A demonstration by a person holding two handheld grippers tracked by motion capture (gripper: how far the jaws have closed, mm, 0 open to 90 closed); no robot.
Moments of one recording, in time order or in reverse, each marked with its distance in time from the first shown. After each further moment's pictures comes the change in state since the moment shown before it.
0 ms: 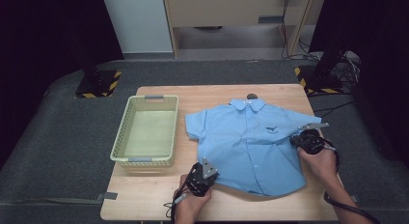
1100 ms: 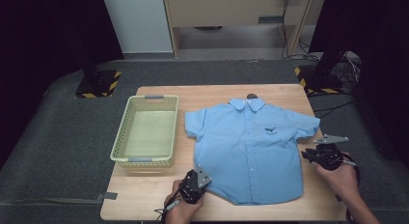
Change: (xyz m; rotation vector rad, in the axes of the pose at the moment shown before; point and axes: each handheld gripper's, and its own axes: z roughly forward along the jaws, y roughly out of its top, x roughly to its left) left arm -0.002 -0.020 -0.005 0.072 0.029 0.088; right arm -0.001 -0.043 -0.048 0.011 -0.016 -0.050
